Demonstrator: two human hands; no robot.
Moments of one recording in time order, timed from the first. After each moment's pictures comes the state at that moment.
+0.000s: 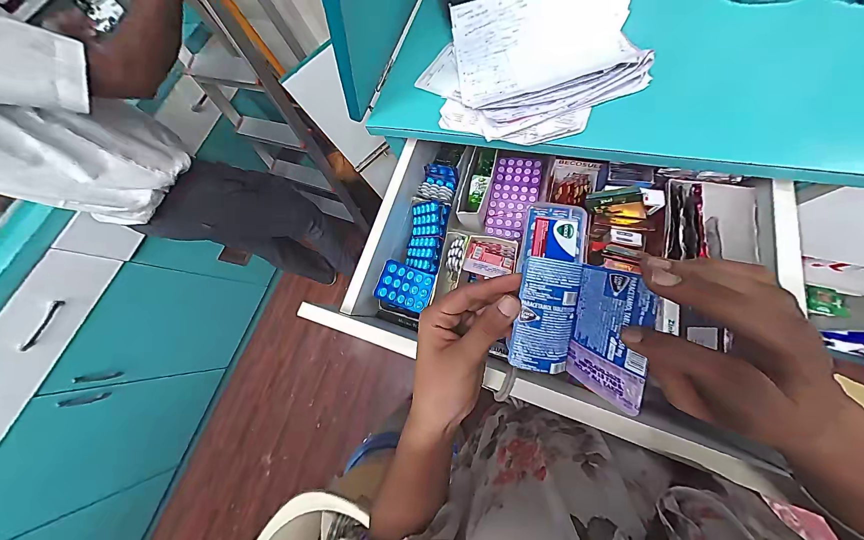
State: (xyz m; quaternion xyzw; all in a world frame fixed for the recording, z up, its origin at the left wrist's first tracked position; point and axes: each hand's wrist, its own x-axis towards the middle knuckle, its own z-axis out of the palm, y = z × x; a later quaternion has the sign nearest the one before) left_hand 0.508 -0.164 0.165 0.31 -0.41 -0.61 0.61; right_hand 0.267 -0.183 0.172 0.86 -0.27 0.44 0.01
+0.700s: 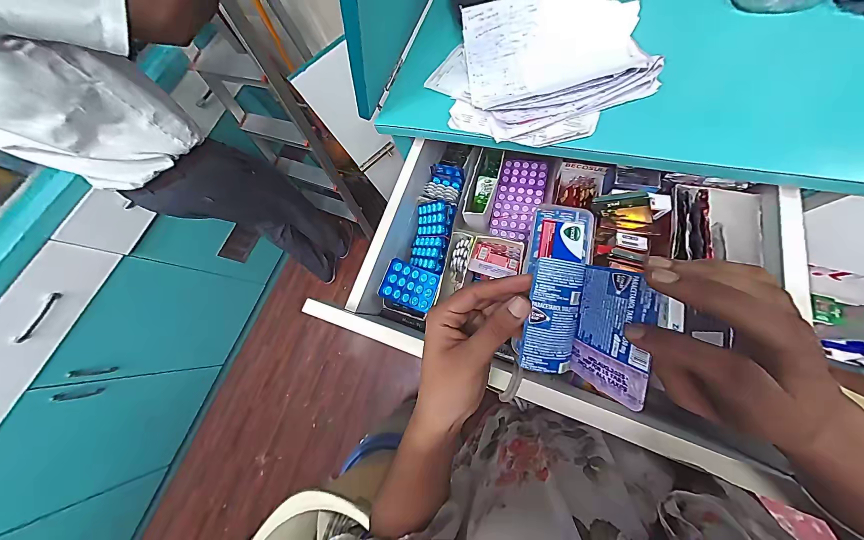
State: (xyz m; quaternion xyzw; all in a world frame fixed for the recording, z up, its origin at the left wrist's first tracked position) left_hand 0.512 -0.164 0.165 0.30 -0.42 -0.60 0.61; right_hand 0.271 -0.185 0.169 0.86 -0.26 0.43 0.01
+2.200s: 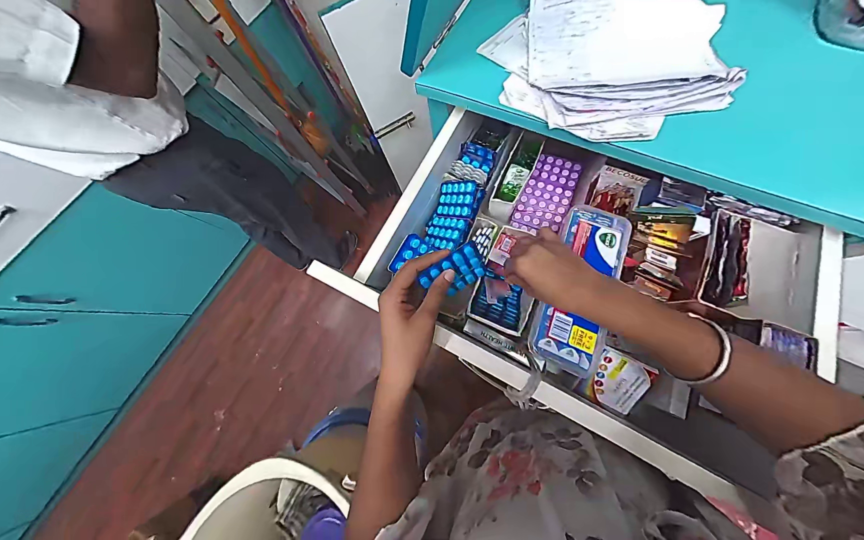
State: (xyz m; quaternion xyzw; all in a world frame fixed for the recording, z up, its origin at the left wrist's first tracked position) left_hand 0.586 -0.164 0.101 0.57 -0.48 -0.33 0.59; right_hand 0.385 -0.282 0.089 0.93 -0.31 -0.06 -0.17
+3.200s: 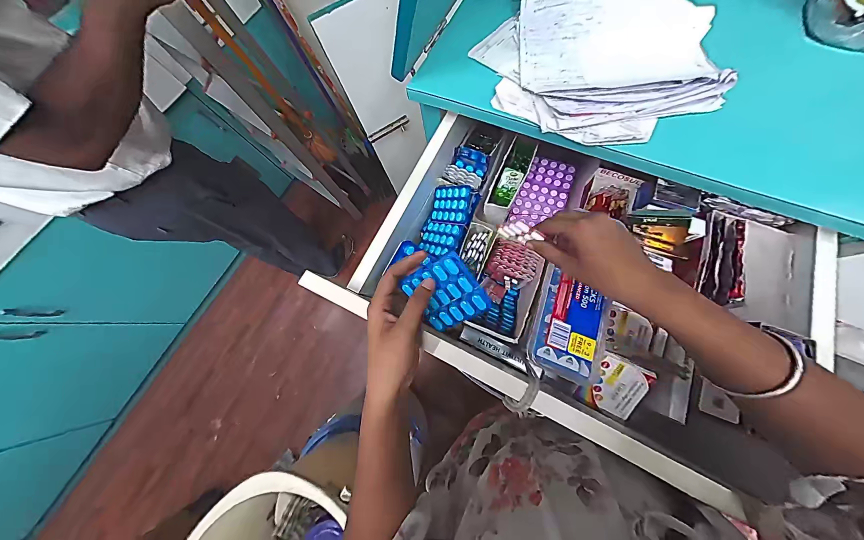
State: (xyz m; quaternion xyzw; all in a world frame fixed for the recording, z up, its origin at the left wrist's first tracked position) left_hand 0.591 -0.162 0.101 0.51 -0.36 -0.46 0.64; right_hand 0.346 -0.297 0.120 0.86 -0.43 0.14 -0.22
